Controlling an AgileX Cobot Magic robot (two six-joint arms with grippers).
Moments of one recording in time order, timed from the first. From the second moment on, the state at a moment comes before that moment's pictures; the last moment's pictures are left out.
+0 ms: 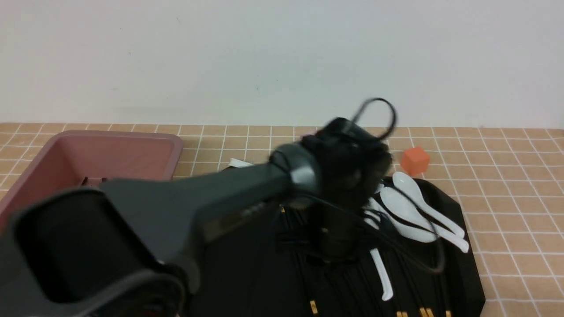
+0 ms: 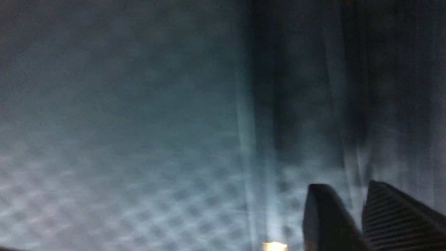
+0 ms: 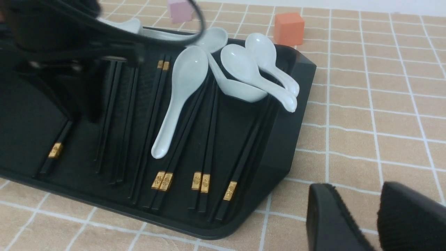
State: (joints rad) right arm 0.21 -0.01 0.02 0.02 0.37 0.06; left arm -0.83 2.28 -1.93 0.07 1.21 -0.95
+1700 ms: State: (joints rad) right arm 0.21 -0.01 0.02 0.02 0.37 0.06; left arm -0.79 2.14 -1.67 0.14 1.05 -1.27
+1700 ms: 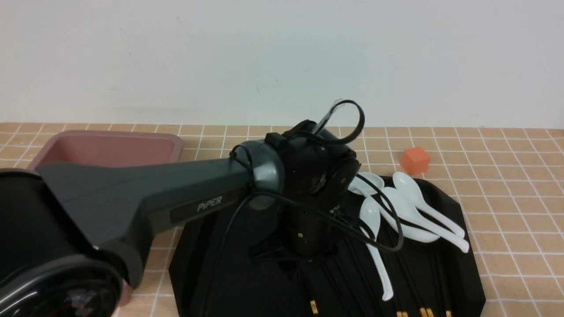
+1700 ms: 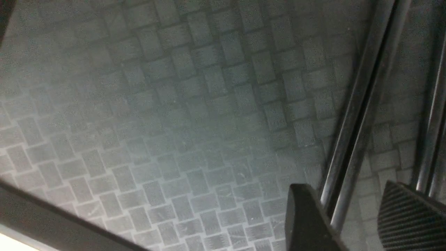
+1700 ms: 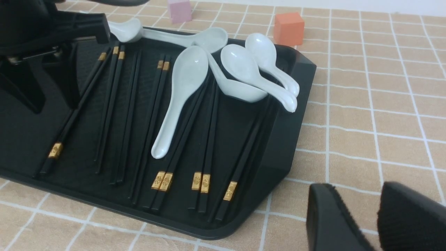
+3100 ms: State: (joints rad) right arm 0.21 -0.01 0.02 0.02 0.37 0.06; left arm -0.78 2.21 -1.69 0.09 1.04 -1.13
